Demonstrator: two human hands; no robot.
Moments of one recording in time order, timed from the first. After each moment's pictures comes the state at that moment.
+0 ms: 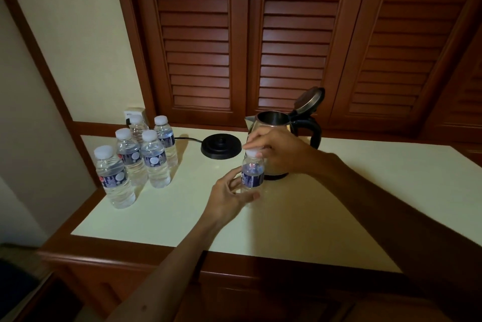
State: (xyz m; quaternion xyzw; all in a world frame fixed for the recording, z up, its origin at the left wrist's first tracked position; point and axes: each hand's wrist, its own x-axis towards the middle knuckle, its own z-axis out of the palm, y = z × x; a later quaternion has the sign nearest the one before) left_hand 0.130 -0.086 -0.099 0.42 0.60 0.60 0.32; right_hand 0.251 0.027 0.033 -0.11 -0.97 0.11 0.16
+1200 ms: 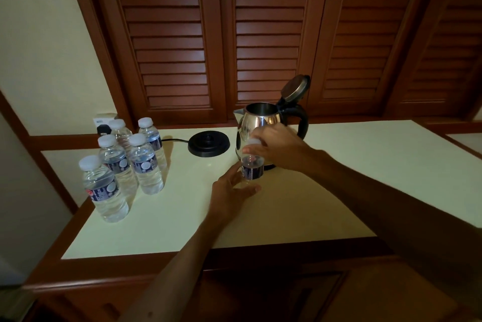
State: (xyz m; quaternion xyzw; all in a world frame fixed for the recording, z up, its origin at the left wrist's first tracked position) left_hand 0.126 -0.092 -0.090 0.50 0.67 0.48 0.26; right_hand 0.242 -0.011 0.029 -0.33 -0.93 0.11 0.13
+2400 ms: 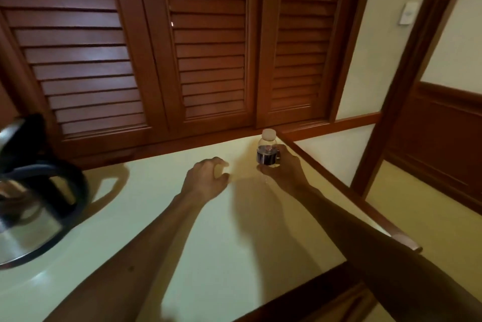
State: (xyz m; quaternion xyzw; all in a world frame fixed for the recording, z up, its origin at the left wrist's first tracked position) left_hand 0.438 0.238 -0.078 0.68 0.67 0.28 0.12; right_hand 0.658 0.274 -0.077 -0.54 -0.69 0.26 0.41
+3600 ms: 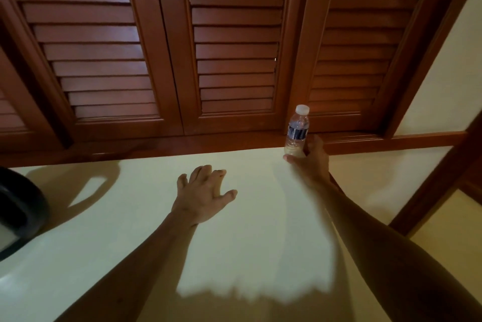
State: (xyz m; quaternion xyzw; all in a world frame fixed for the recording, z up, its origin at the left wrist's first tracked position) left_hand 0.438 0.311 -0.120 0.65 0.75 0.12 0.03; right_hand 0.683 0.465 -0.104 -0.57 -0.62 0.32 0.43
